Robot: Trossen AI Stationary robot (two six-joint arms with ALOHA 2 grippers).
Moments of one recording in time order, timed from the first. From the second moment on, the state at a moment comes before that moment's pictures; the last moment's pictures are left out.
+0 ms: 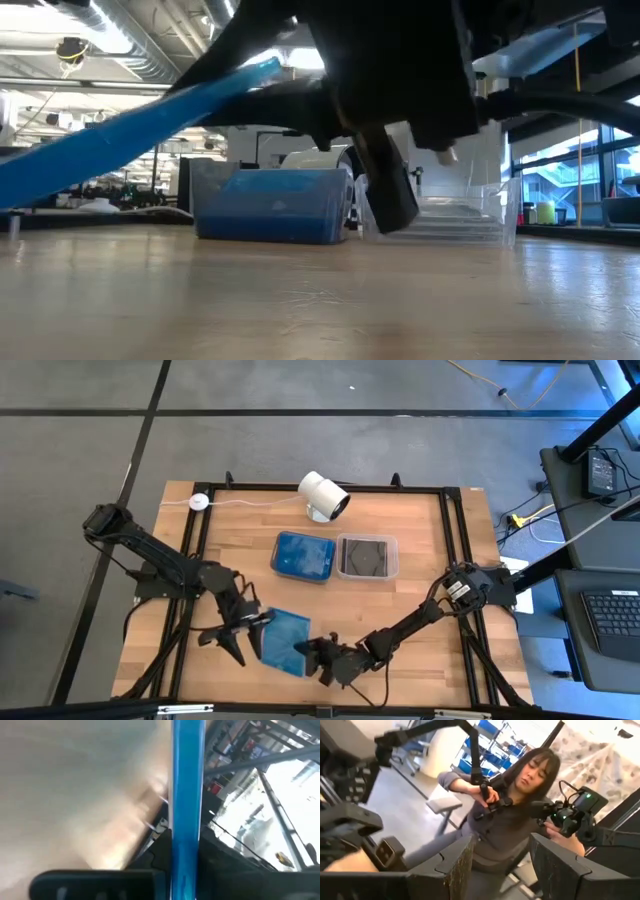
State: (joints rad) left arm -0.40 1.20 0.58 0.63 0.67 -0.58; right arm 0.58 2.24 1.35 0.47 0.74 -1.80
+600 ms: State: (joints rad) left arm -0.27 1.16 0.58 0.30 0.47 -0.54; right arm 0.60 2.24 1.35 0.50 0.79 -1.84
